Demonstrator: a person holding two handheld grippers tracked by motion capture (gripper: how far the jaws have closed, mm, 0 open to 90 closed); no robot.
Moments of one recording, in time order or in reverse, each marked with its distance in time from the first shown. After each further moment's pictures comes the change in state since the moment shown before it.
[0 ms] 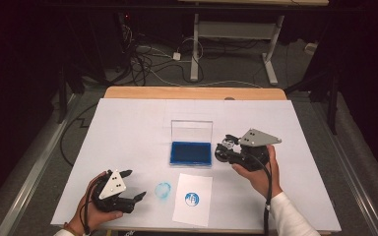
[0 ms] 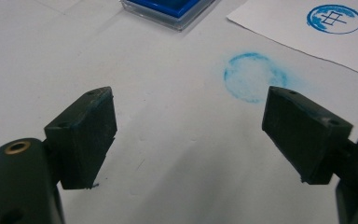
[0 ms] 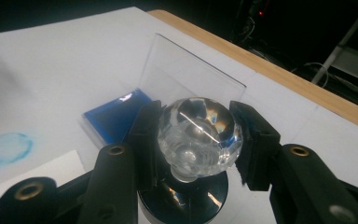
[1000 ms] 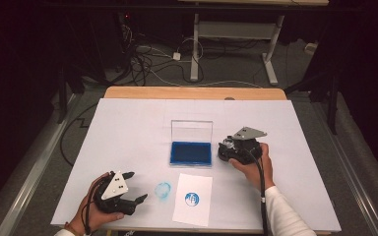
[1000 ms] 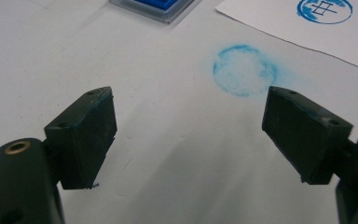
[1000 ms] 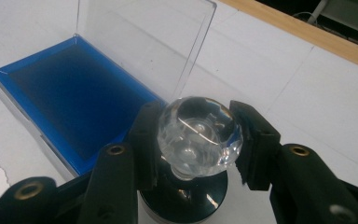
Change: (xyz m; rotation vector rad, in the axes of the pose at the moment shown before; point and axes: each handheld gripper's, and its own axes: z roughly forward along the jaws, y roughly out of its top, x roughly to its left) left arm -0.002 0.000 0.004 0.023 -0.031 0.020; right arm -0.025 -0.030 0.050 0.162 -0.070 0.053
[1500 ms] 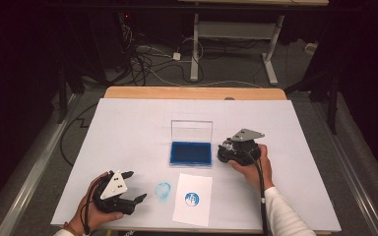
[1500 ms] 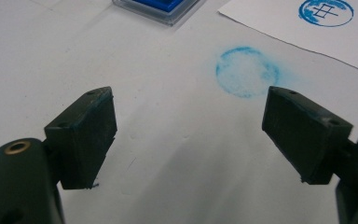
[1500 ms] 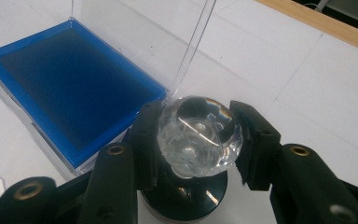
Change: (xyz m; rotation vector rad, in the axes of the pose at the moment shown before) left arm 0.001 0.000 -0.002 -0.004 0.005 -0.006; right arm 0.000 -0.007 0.007 0.025 0.003 -0.004
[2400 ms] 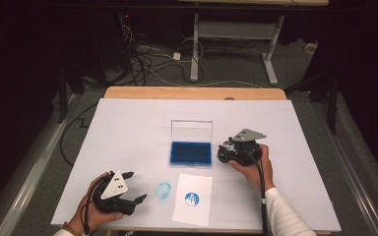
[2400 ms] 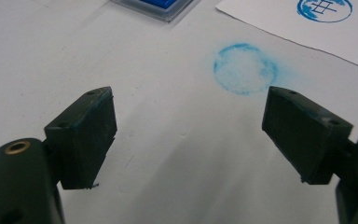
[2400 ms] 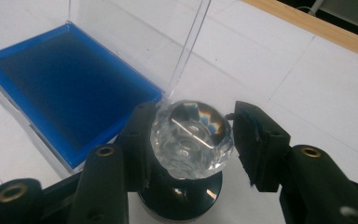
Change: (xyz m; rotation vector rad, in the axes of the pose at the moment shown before) left arm 0.000 0.000 0.001 0.012 -0.007 0.005; right arm 0.000 -0.001 -0.003 -0.016 -0.010 0.006
